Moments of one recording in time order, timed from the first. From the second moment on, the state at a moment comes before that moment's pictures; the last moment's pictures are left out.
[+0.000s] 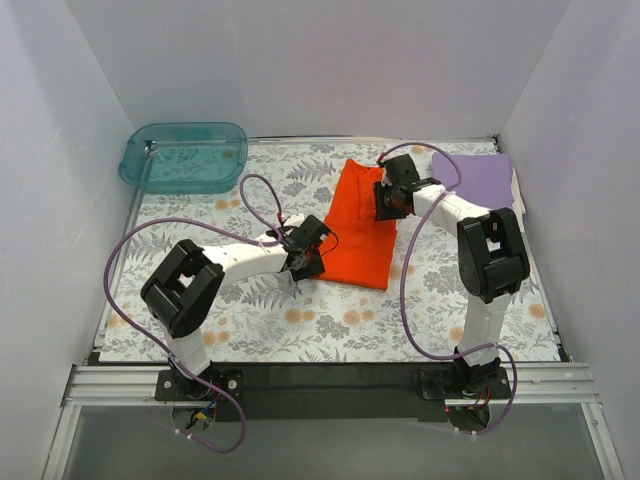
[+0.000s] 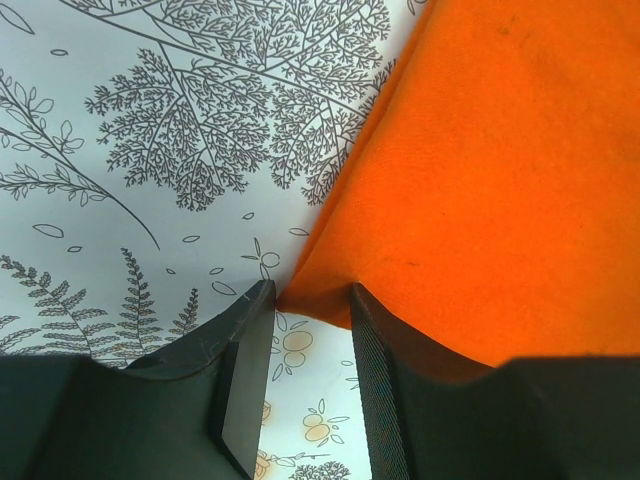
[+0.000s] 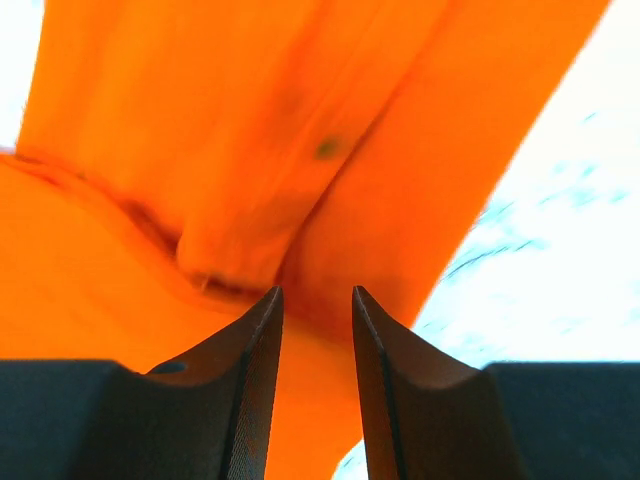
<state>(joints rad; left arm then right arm) -0.78 1.78 1.08 -0.43 -0.24 -0.99 0.40 1.92 1.34 -0.39 -0.02 0.19</state>
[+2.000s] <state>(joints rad) -0.72 1.69 0.88 -0.13 -0.11 -0.85 0.49 1.87 0.84 0.14 -0.83 0.50</state>
